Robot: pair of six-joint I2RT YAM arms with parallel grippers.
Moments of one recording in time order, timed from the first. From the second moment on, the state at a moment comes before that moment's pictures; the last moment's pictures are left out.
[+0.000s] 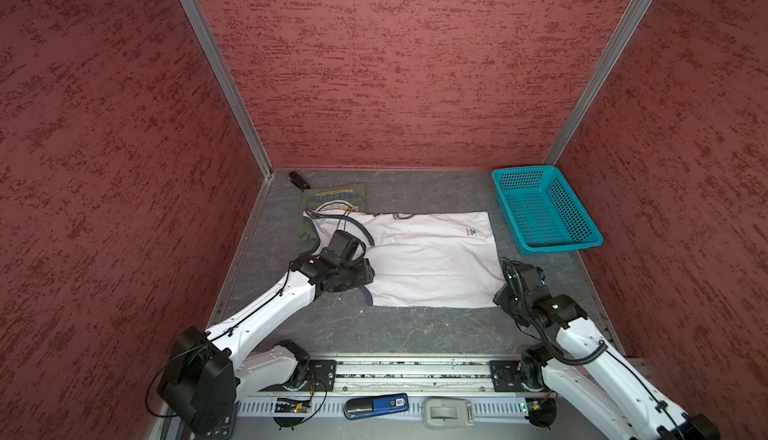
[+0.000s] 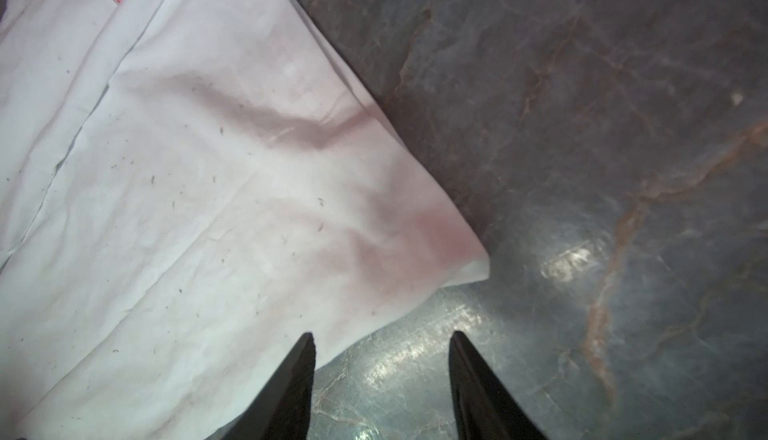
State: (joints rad) left arm -0.63 1.15 0.75 -0.65 0.12 -0.81; right arm 0.32 0.72 0.43 -0.81 0.11 1.05
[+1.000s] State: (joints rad) left arm -0.83 1.34 0.58 -0.38 -0.04 -1.15; right arm 0.21 0.85 0.32 -0.56 0.10 1.04
